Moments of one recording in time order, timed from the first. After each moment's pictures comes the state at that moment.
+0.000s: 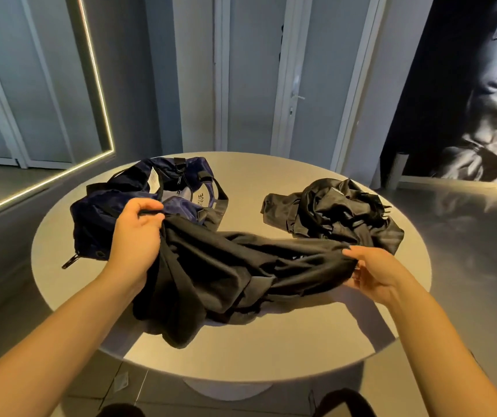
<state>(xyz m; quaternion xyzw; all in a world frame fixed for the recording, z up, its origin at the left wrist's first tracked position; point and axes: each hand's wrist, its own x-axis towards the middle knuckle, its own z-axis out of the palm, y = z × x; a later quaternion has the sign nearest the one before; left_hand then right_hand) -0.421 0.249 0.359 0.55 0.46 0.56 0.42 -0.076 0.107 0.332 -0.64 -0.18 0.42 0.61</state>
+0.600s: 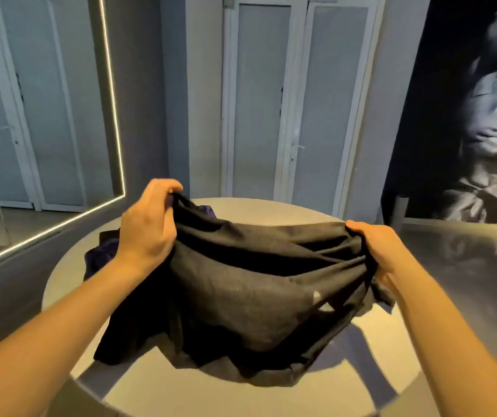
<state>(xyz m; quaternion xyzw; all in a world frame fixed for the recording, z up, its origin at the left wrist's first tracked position) -0.423 0.279 0.436 0.75 0.30 0.59 -0.03 -0.080 0.127 0.442 -0.62 -0.28 0.28 0.67</state>
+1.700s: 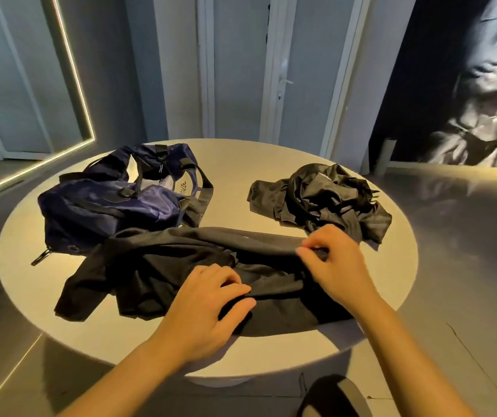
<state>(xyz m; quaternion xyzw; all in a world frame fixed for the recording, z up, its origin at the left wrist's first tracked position) -0.367 0.181 0.260 0.92 0.21 0.32 0.08 -0.110 0.100 0.306 -0.72 -0.58 -0.04 0.39</state>
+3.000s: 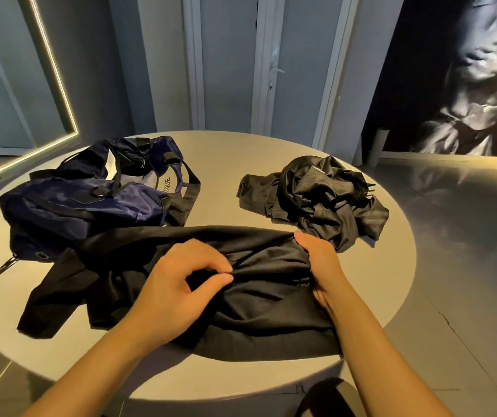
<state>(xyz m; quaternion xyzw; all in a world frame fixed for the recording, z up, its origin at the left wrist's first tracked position) -0.360 0.201 0.300 0.86 0.19 0.41 0.24 -0.110 0.150 0.287 -0.65 -0.23 0.35 0.64</state>
